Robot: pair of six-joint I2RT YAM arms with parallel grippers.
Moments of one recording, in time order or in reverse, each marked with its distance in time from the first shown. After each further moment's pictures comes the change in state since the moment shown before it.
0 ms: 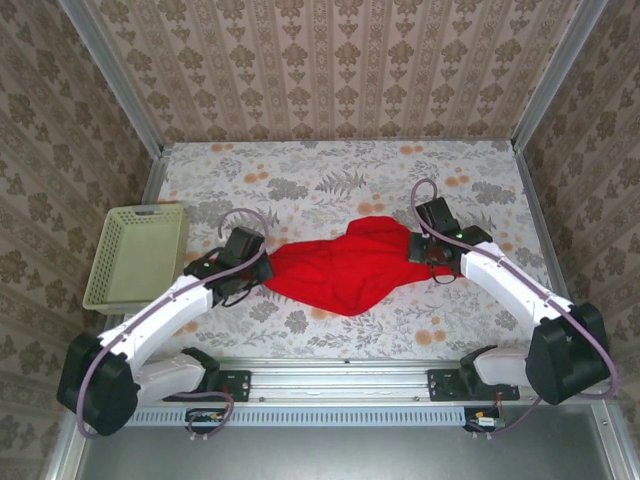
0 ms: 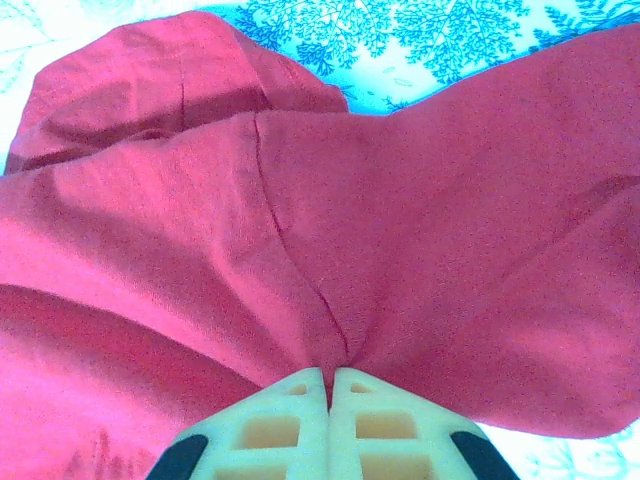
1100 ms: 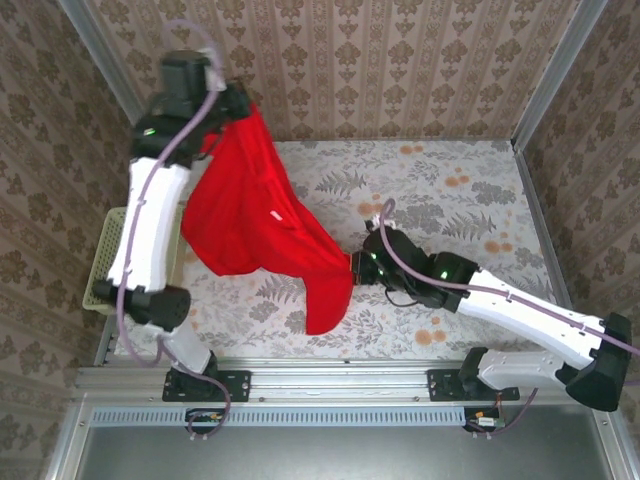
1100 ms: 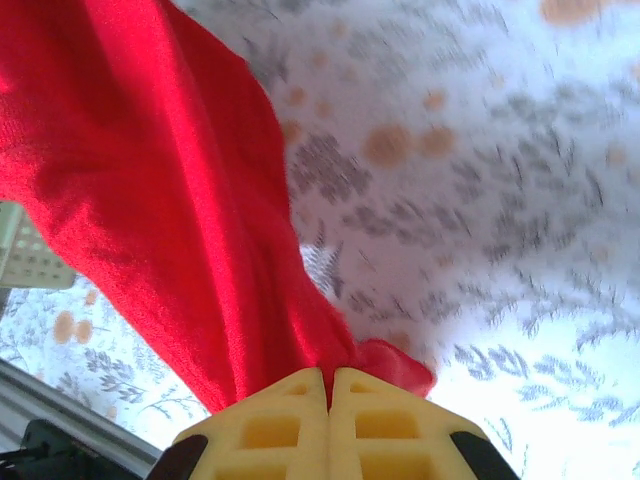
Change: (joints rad) left arm 0.185 0.693 1.553 -0.311 0.159 0.399; right arm 0.594 -0.152 0.057 0.081 0.093 0.369
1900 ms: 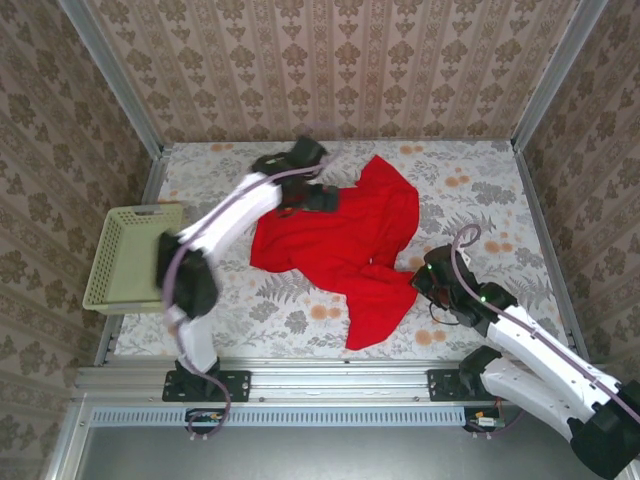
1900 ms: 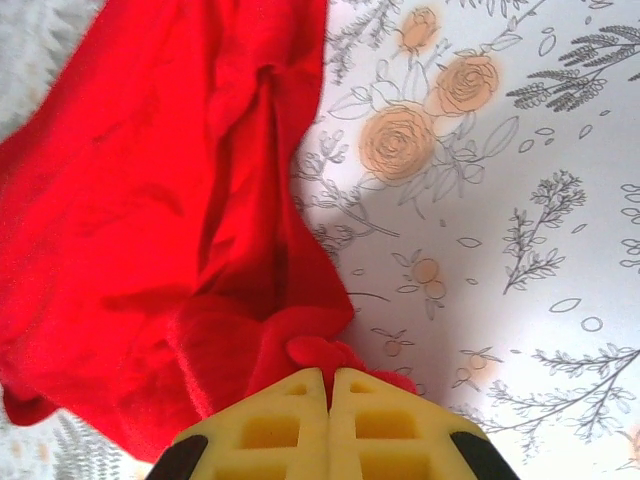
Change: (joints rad) left arm -0.251 -0.058 -0.624 -0.032 -0.144 -0.042; right arm -0.416 -0.283 -0.399 0.010 -0.044 0.232
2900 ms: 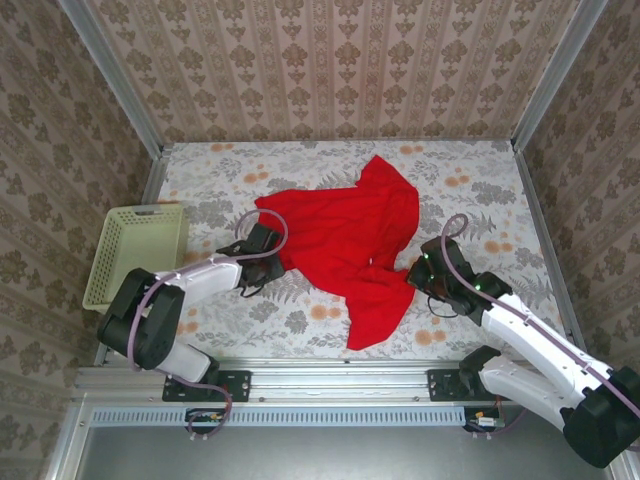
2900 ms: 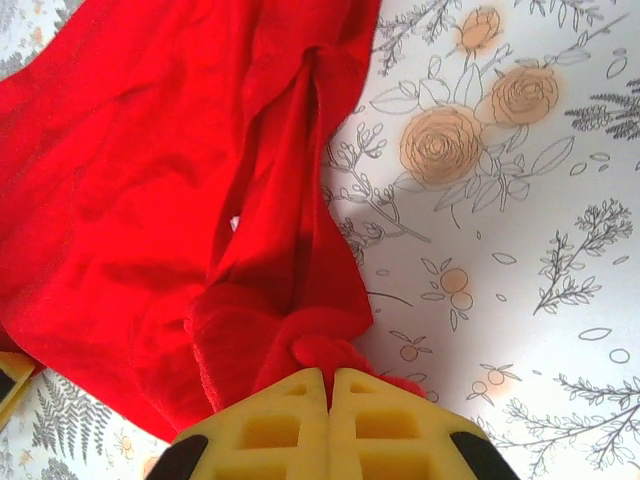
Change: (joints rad) left arm 0.098 -0.234 -0.941 0.609 -0.015 -0.379; right arm -0.036 0.068 0.066 0.008 -0.063 -0.135
